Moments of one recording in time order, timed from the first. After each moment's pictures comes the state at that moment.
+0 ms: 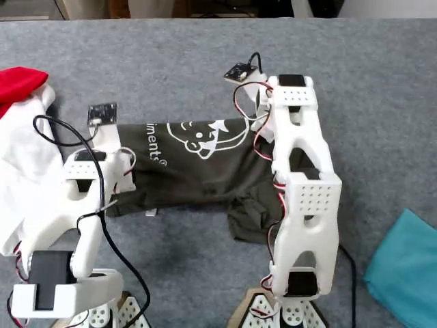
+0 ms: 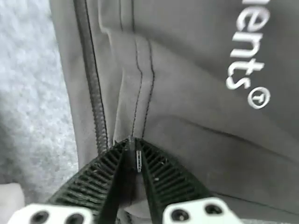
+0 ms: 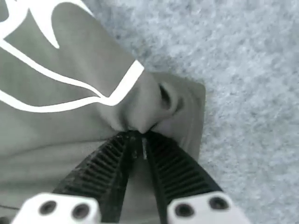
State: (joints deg) left arm -4.6 -10.5 47.8 43.8 -2.7; right arm -3.6 47.7 -31.6 76.7 41.8
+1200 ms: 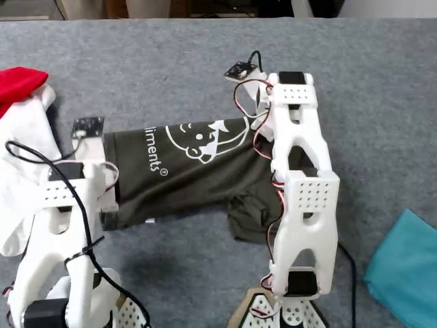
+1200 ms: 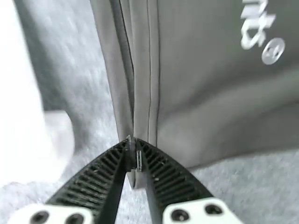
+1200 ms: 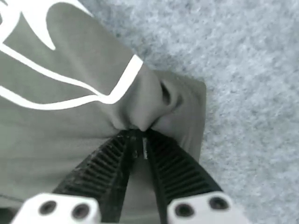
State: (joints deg) left arm -9.7 -30.9 48.8 66.2 -10.1; right arm -3.6 48.7 -36.4 81.9 41.8
